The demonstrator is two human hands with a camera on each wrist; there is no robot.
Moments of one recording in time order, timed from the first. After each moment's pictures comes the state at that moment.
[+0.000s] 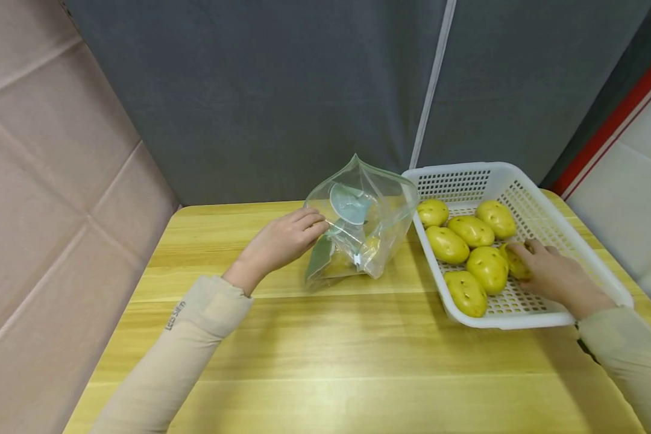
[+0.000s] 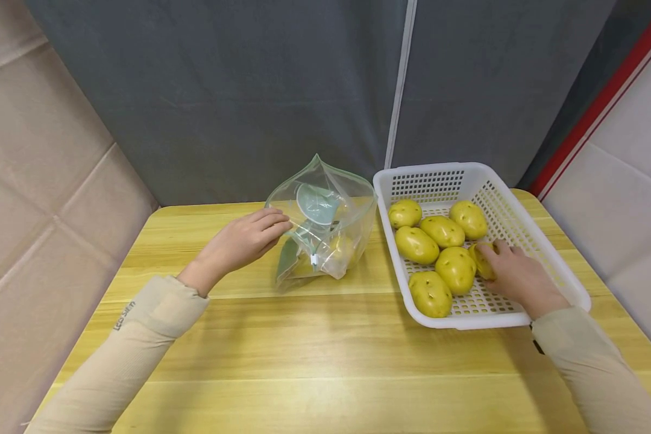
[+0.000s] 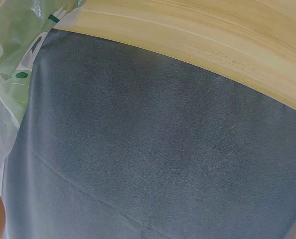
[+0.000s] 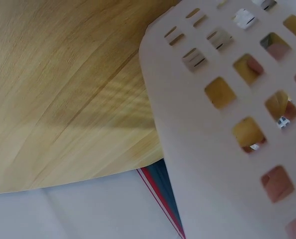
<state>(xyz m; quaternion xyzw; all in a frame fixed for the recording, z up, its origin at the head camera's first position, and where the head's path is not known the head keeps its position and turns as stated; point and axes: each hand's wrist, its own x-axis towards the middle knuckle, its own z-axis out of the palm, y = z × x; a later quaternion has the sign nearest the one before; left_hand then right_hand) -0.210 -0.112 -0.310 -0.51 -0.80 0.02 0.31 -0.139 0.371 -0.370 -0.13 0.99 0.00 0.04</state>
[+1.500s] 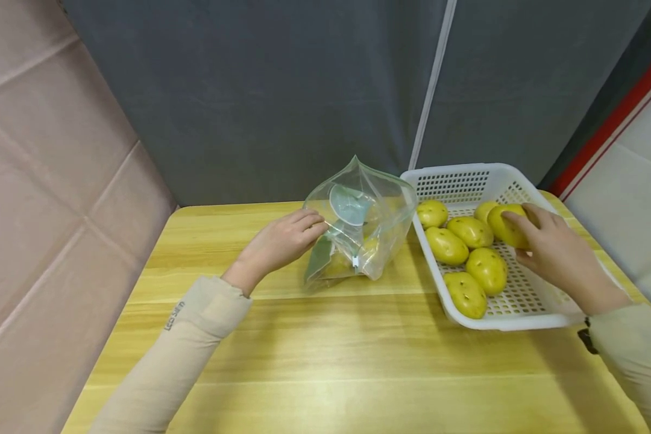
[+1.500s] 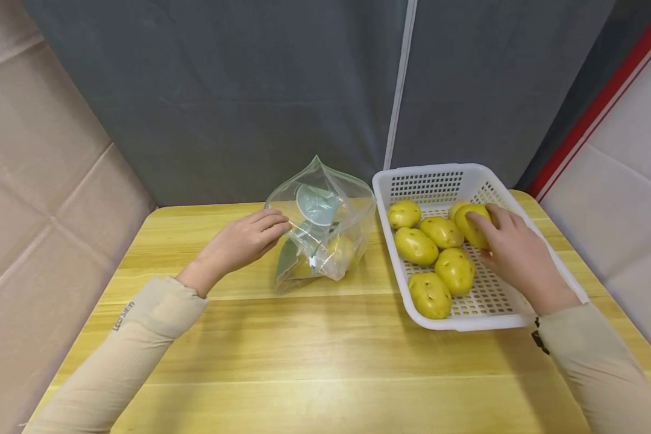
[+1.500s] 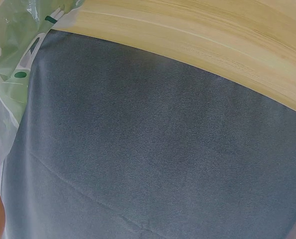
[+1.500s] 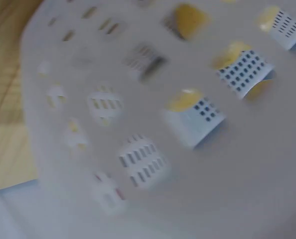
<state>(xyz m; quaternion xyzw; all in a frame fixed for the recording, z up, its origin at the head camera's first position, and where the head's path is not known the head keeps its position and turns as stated) -0.212 -0.113 -0.312 -0.51 -0.80 0.02 0.30 -0.144 0.347 -0.329 -0.19 0.96 -0.02 -0.20</state>
